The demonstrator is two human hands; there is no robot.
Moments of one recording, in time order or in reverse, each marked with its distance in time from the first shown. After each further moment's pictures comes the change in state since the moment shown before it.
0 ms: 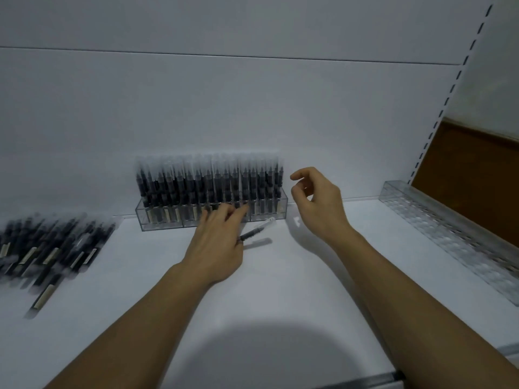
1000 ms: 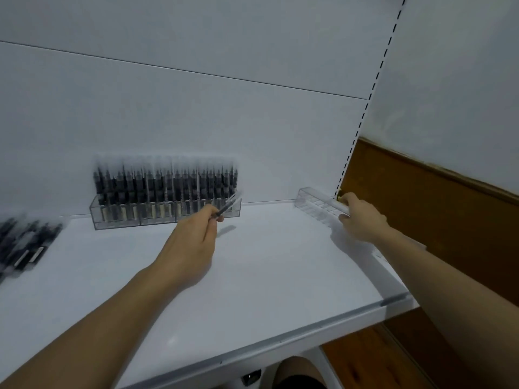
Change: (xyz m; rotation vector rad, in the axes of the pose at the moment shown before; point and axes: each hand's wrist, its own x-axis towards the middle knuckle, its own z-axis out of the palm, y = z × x) left_hand -0.034 0.047 -0.022 -0.475 0.107 -0.019; right_hand -0.029 0.080 -0.174 -0.872 -0.181 0.461
